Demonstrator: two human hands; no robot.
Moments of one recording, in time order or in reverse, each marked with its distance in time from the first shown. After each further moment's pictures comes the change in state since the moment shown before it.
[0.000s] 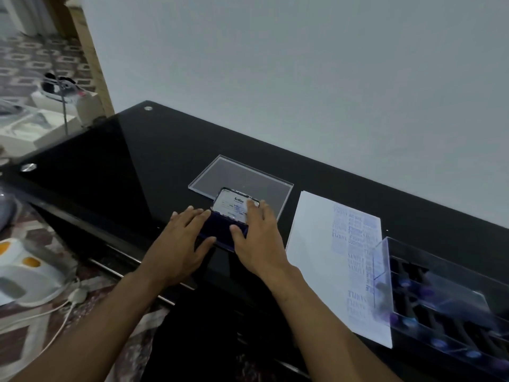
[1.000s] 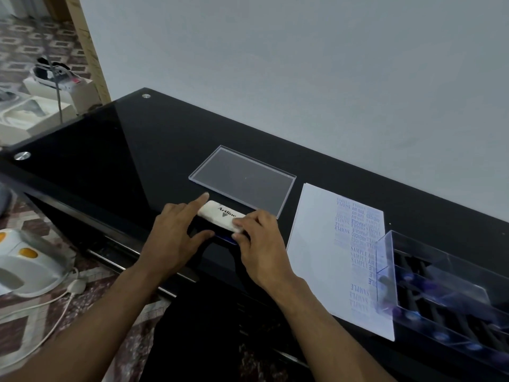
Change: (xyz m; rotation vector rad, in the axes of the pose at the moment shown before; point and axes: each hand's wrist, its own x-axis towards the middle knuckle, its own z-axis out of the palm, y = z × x) left_hand 0.000 -0.004 -0.001 -0.138 0.180 -0.070; right_hand -0.022 0.016 0.013 0.070 0.113 -0.232
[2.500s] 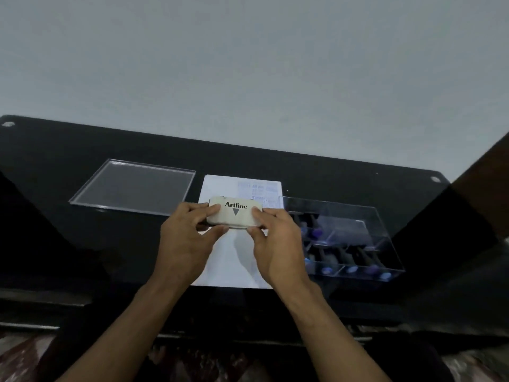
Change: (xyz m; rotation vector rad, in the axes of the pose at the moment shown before) left_hand -0.012 0.219 0.069 -0.419 -0.092 0.011; right_hand -0.089 0.073 -0.158 -0.006 0.288 0.445
